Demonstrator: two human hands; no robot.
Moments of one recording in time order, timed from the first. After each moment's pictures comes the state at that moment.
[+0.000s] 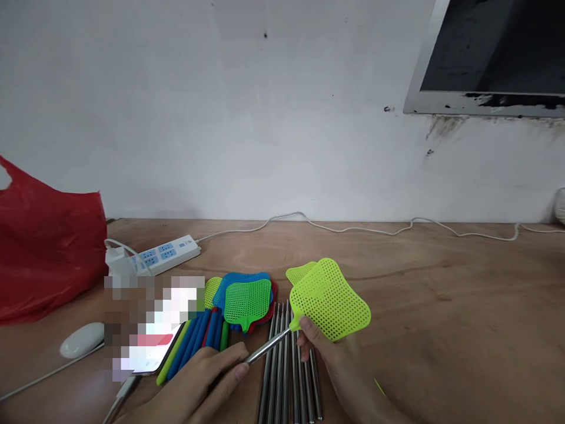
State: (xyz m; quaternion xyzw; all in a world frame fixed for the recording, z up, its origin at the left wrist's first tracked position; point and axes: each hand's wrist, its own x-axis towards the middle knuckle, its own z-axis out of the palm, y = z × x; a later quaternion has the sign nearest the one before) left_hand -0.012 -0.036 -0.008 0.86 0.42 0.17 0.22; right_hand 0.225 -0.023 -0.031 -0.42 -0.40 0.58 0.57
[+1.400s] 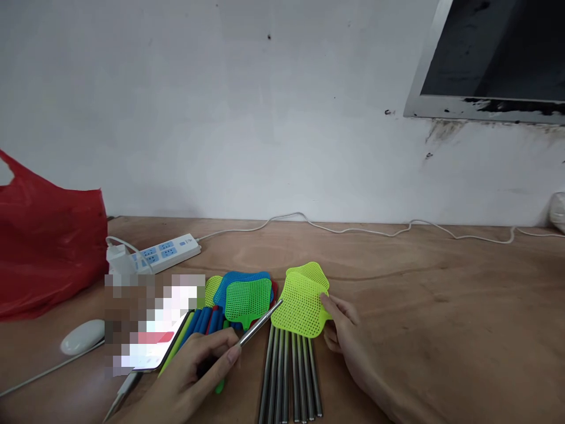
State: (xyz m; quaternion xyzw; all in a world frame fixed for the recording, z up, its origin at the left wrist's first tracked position) left_hand -0.016 -0.031 -0.011 0.78 0.48 0.23 0.34; right_hand 0.244 0.001 -0.024 -0.55 -0.31 0.55 0.55
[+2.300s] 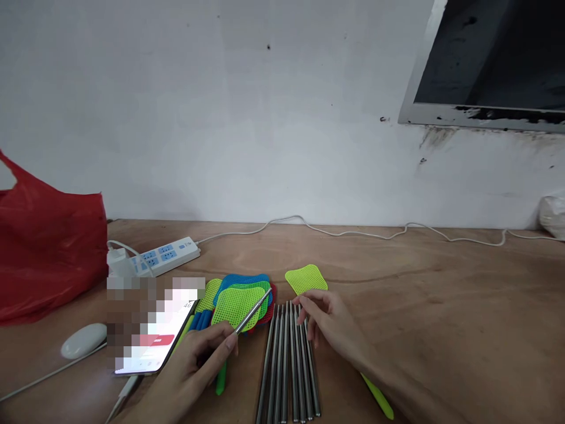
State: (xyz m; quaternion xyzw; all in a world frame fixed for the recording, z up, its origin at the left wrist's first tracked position) left_hand -0.010 -0.026 -0.001 0.74 0.49 0.30 0.35; right_hand 0.242 0.020 -0.014 -0.47 -0.52 0.57 0.43
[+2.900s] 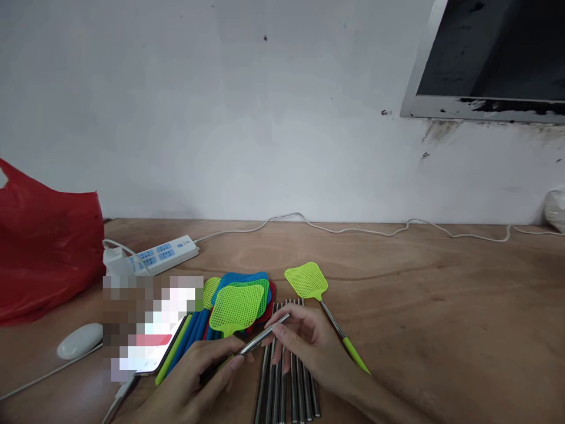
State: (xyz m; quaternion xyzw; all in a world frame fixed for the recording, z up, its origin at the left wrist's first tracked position) left_hand -0.012 -0.034 -0.013 0.80 0.43 0.28 0.31; right_hand 0.215 -0.004 -0.022 -0.29 -0.57 0.62 0.45
